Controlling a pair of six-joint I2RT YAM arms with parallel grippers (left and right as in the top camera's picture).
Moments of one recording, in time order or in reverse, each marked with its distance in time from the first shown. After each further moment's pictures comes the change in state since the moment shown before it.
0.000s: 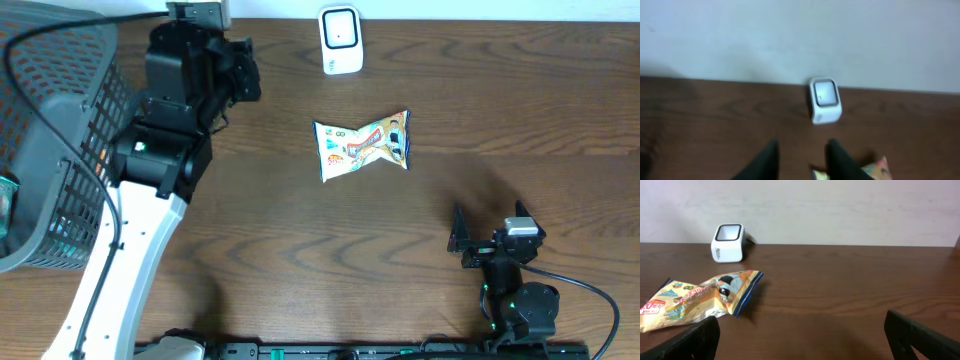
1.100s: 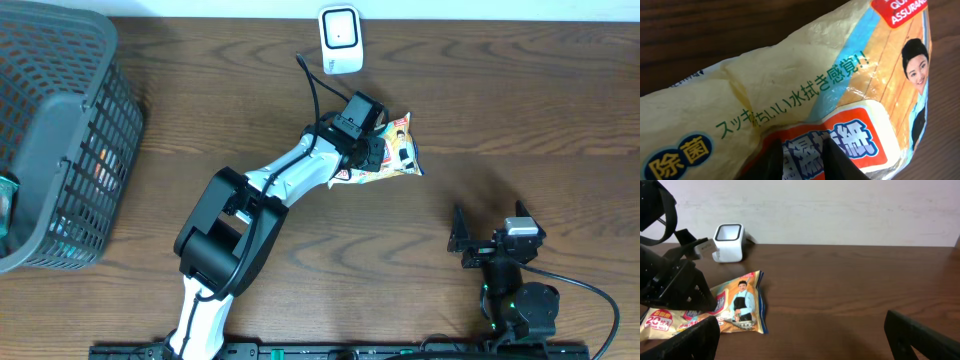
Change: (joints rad) left arm -0.372 0.736 0.010 0.134 0.154 -0.118; right arm 0.000 0.000 0.000 0.000 0.000 0.000
